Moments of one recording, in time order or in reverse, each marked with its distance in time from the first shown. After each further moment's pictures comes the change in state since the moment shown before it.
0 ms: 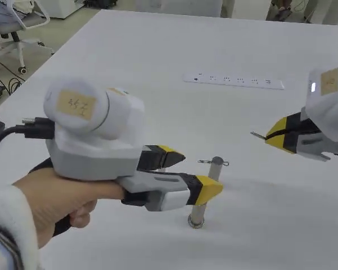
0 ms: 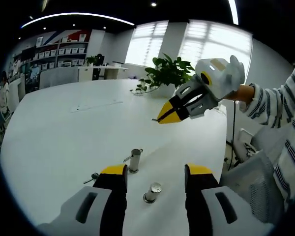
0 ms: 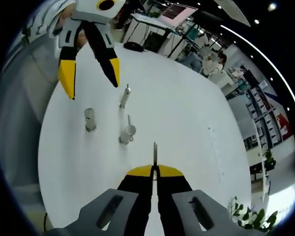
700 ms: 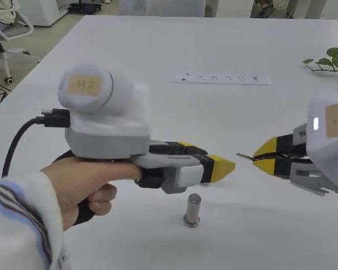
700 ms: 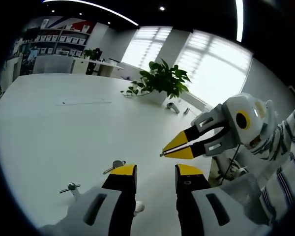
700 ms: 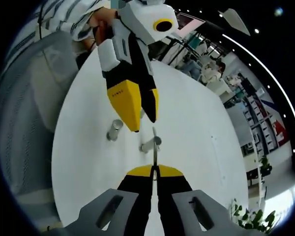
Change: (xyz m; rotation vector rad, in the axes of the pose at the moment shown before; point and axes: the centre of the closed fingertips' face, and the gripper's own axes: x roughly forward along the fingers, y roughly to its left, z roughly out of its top) left arm 0.023 -0.019 0.017 -0.146 -0.043 -0.129; right arm -0.013 0.048 0.017 -0.036 -0.048 -0.039
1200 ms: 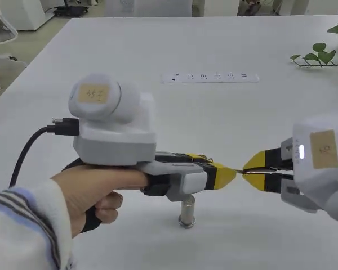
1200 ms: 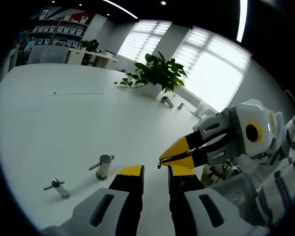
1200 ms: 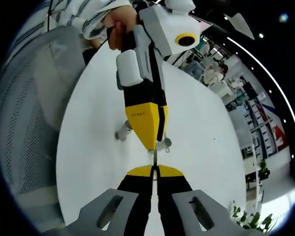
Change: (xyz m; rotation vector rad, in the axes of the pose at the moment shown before) left arm 0.016 -0.011 -0.011 -0.040 0.060 -0.063; right arm -0.002 0.019 0.005 -0.039 0.009 0.001
